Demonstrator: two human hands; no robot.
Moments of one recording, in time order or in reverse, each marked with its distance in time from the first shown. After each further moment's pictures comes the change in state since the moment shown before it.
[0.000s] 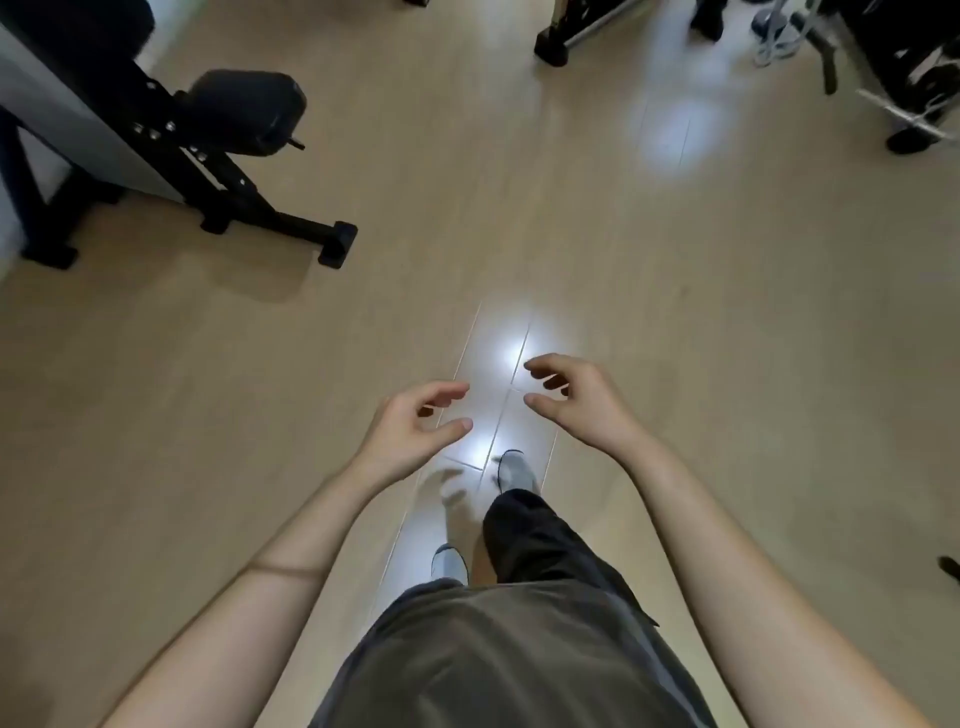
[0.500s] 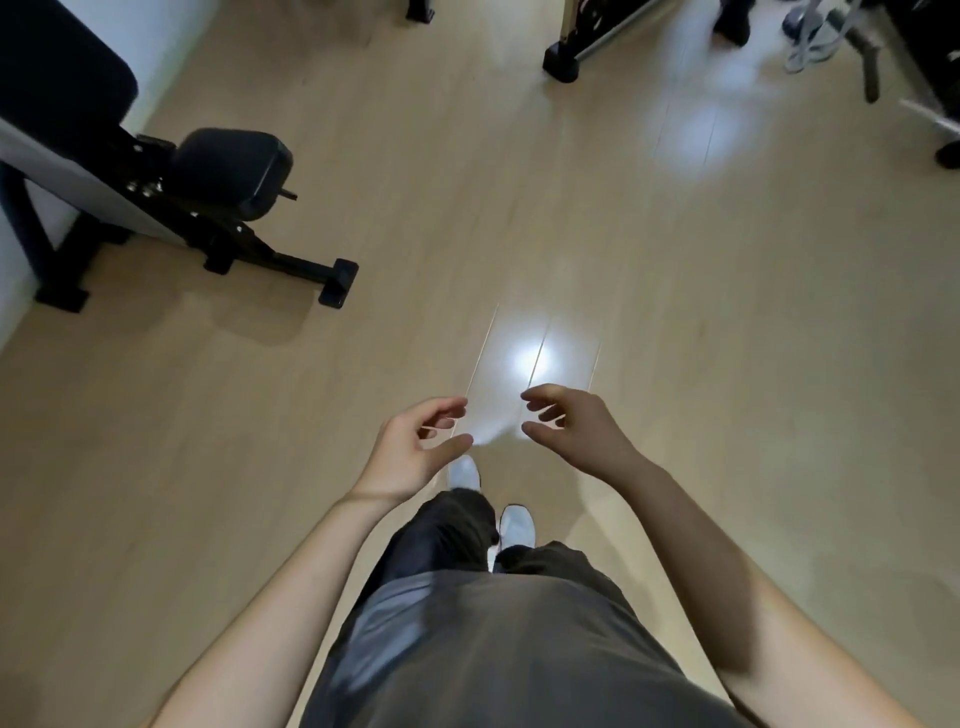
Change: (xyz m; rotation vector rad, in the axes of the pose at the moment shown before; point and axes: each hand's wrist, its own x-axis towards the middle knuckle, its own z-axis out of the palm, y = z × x) left_hand 0.177 0.057 -0.005 -0.095 0.028 -0.165; right_hand 0.153 0.022 -0.095 0.096 -0.092 0.060
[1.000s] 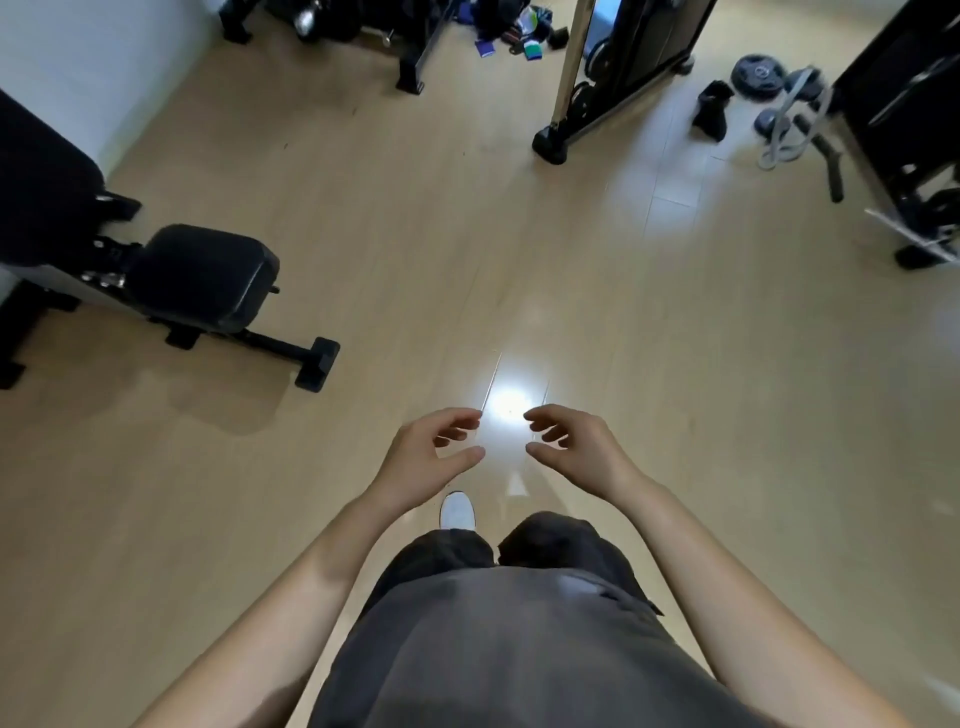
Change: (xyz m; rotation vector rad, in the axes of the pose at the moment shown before) left_hand 0.242 0.065 -0.097 0.027 -0.070 0.080; right_hand 0.230 -0.078 -0.081 -0.095 0.020 0.043
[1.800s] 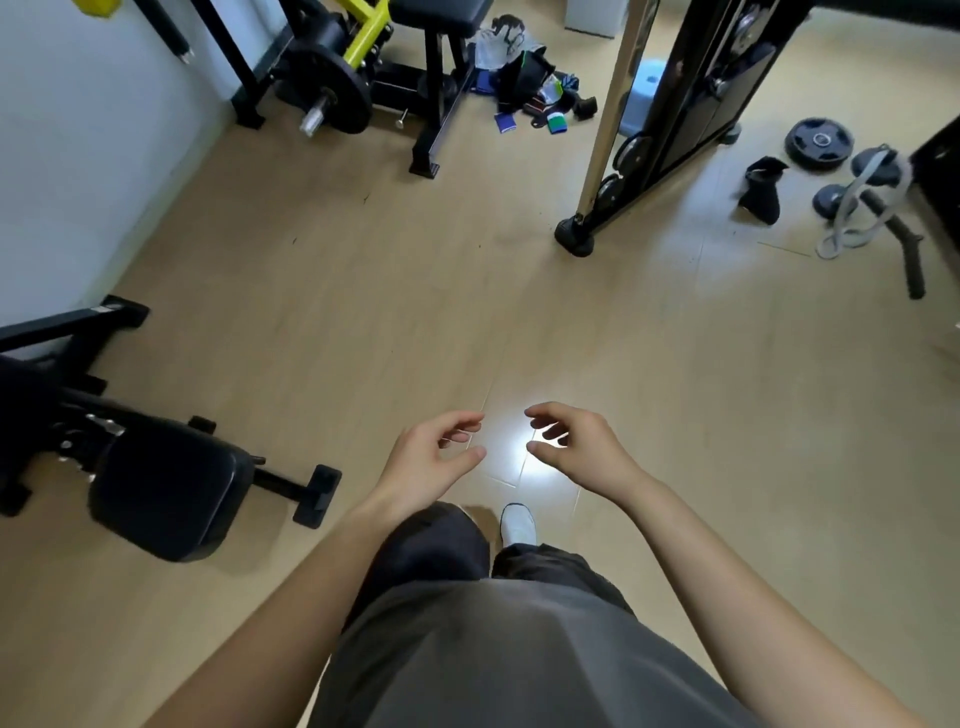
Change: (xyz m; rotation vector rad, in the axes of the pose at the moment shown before) left_hand 0.429 0.134 -0.128 0.031 0.054 -0.062; right_hand 0.418 -0.074 -0.223 0.033 -0.045 -0.048
